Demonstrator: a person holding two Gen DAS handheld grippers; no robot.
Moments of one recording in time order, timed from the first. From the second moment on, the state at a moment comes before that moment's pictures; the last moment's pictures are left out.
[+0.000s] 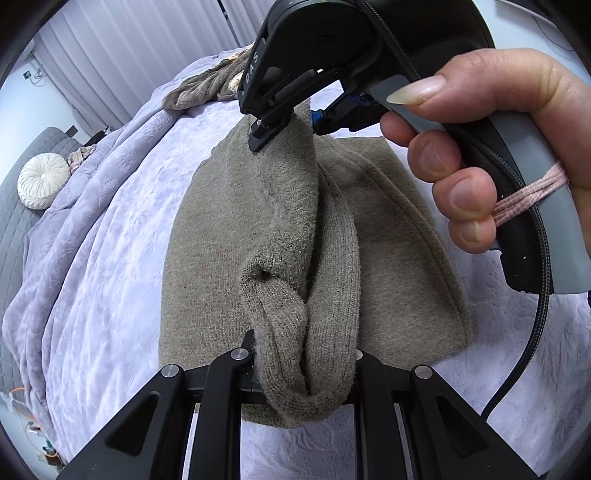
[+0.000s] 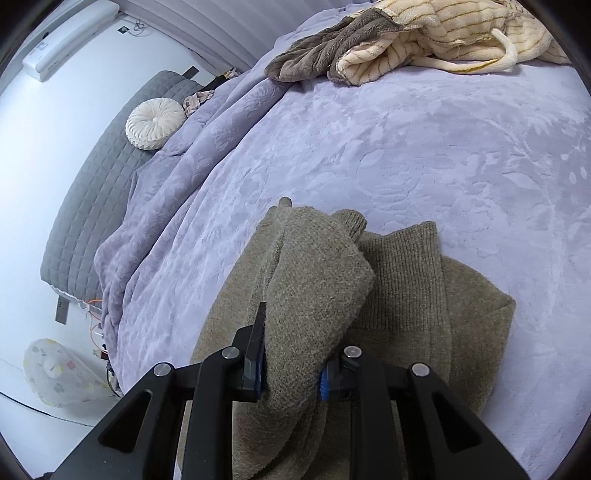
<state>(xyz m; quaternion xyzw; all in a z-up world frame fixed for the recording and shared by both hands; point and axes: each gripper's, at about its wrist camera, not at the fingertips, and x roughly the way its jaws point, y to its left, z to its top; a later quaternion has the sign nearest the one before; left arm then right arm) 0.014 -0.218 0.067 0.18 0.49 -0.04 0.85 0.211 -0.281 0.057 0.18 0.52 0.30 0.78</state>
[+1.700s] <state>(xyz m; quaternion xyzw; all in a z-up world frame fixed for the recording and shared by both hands) 0.034 -0.231 0.041 0.22 0.51 -0.09 0.83 0.222 -0.321 0.036 0.08 0.56 0.27 0.78</state>
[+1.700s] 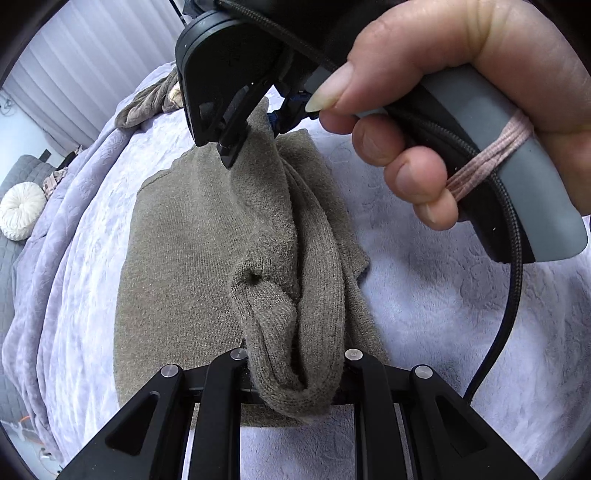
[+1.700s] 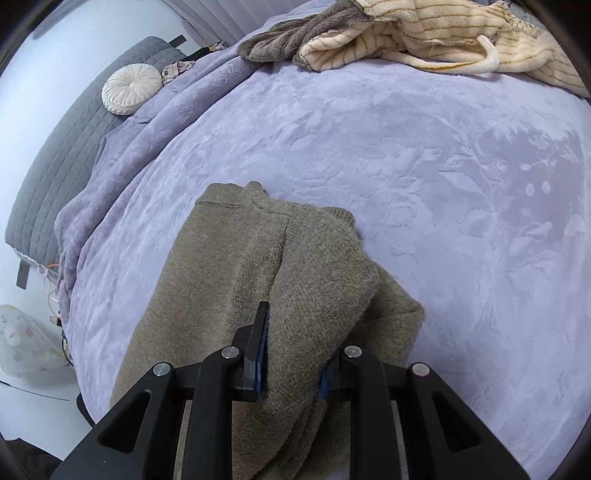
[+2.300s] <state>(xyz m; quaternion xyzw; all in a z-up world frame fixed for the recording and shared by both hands) 0.003 -0.190 0.083 0.12 0.50 -0.17 0.84 0.186 -0.369 0.072 0.14 0.50 0.22 0.82</state>
